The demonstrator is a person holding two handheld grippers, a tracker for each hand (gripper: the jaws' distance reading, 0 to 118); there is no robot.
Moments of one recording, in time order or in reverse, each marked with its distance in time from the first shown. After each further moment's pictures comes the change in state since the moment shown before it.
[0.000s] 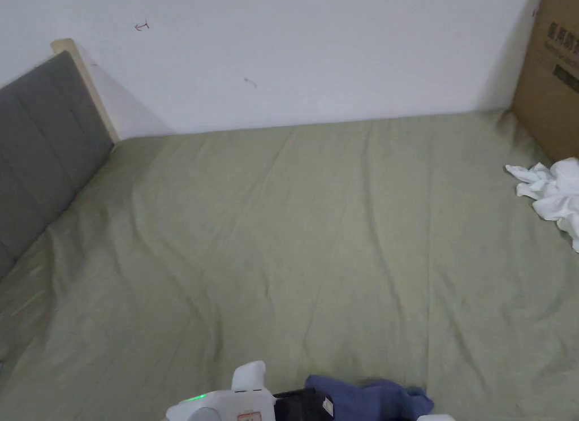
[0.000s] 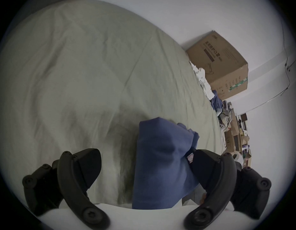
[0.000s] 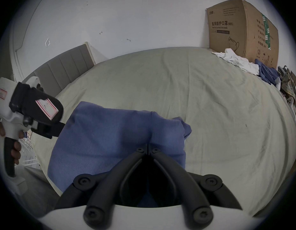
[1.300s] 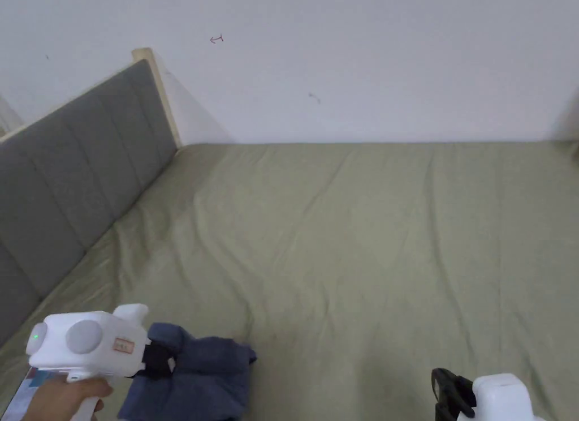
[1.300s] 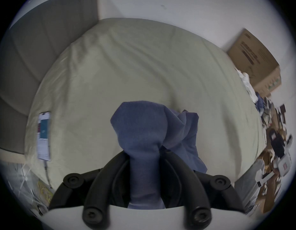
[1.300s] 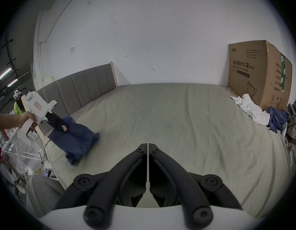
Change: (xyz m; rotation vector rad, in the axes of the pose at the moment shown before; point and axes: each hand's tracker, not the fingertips) left arm -0.182 0.128 0.203 0.011 0.498 -0.057; right arm -0.057 0.111 0.045 0.215 0.128 0.153
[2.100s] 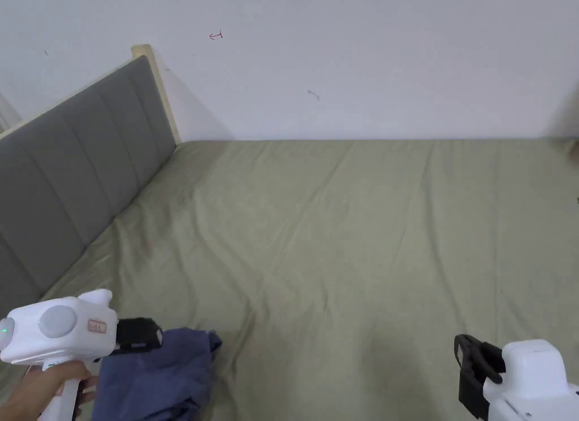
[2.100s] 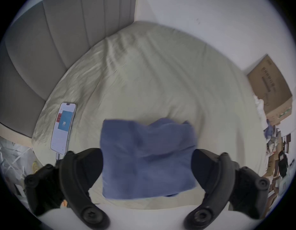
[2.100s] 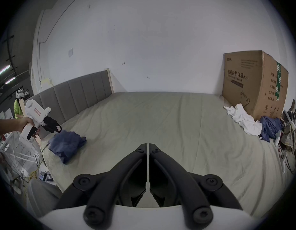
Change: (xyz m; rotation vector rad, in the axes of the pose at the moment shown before) left arm -0.004 -0.004 0.036 0.128 0.034 0.155; right arm 0.017 0.038 0.027 0.075 -0.039 0.019
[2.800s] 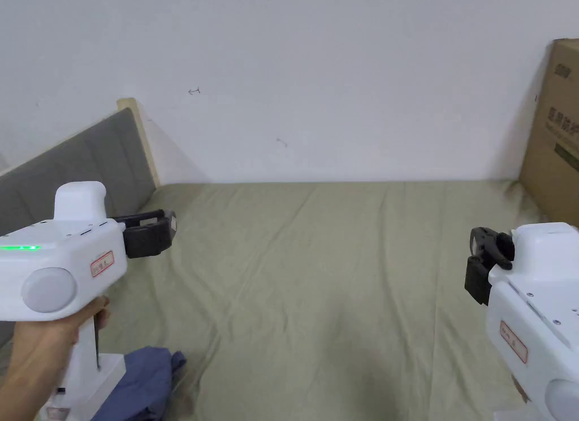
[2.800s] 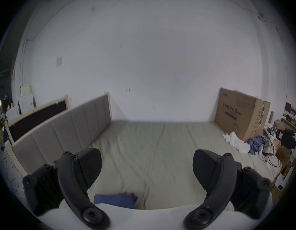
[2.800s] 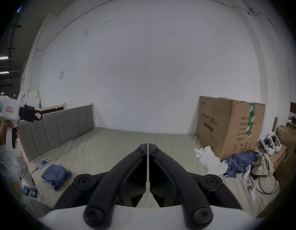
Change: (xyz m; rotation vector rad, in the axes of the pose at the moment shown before) left arm 0.194 -0.043 0.218 0.831 -0.016 -0.264; right arm 0.038 0.128 0.116 0.310 -0.198 0.067
